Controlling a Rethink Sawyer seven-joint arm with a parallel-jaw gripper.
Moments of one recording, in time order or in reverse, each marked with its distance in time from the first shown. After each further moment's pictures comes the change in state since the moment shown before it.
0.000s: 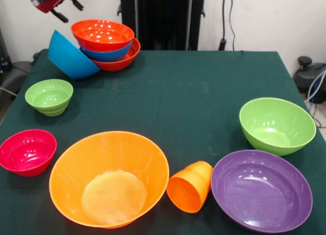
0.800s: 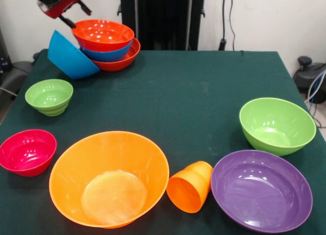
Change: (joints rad) arm 0.127 -0.002 0.008 -0.040 0.038 -0.014 0.000
